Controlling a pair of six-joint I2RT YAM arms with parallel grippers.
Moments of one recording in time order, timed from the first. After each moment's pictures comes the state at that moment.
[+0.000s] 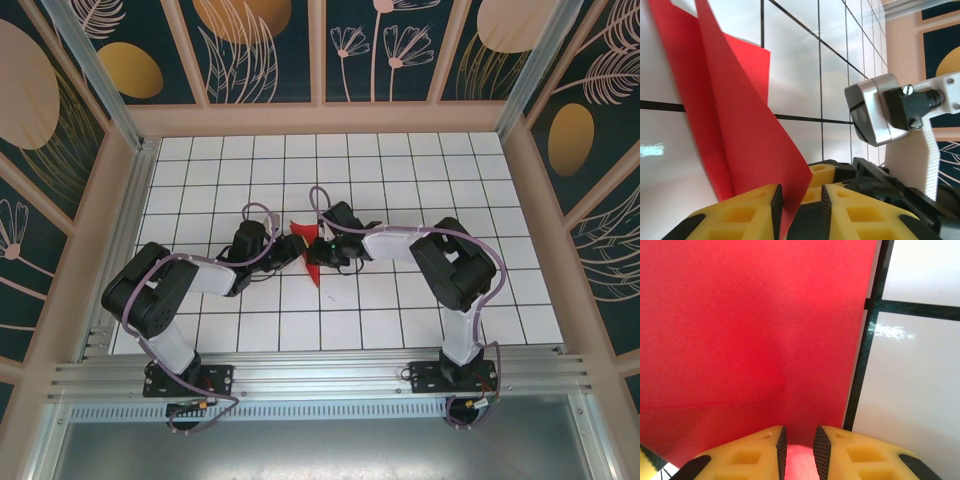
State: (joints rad) left arm -0.53 1.70 0.55 0.64 0.40 -1.05; right arm 0.72 1.93 1.08 -0.16 -0.34 0.68
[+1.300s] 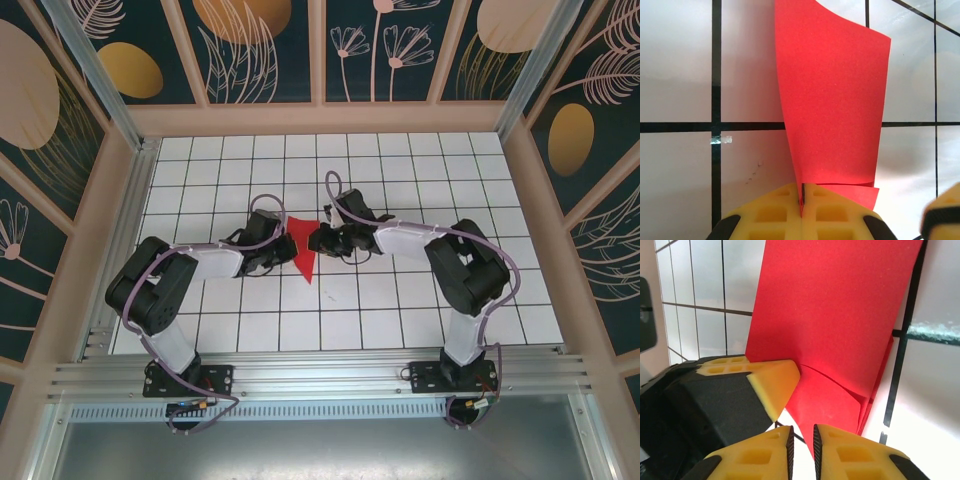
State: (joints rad) left arm -0.54 1.72 0.76 0.11 0.19 -0.76; right arm 0.66 1.86 1.08 -0.10 -0.49 0.76
